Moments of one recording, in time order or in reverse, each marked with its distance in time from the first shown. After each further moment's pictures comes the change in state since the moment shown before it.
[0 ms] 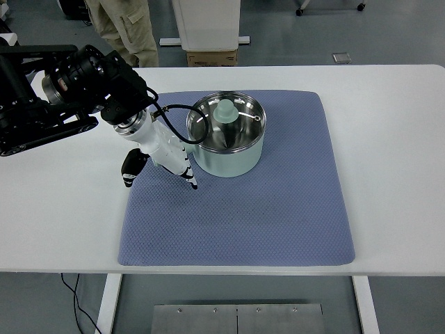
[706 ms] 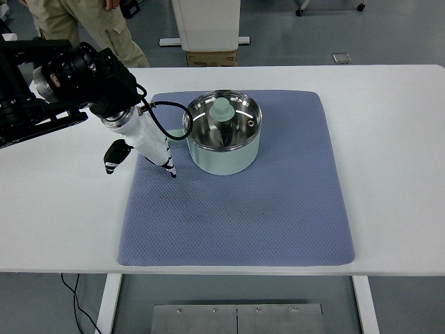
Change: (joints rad) left arm -0.023 -0.003 0.081 0.062 0.106 0.053 -0.013; right arm 0.000 0.000 0.000 0.000 0.000 0.000 0.000
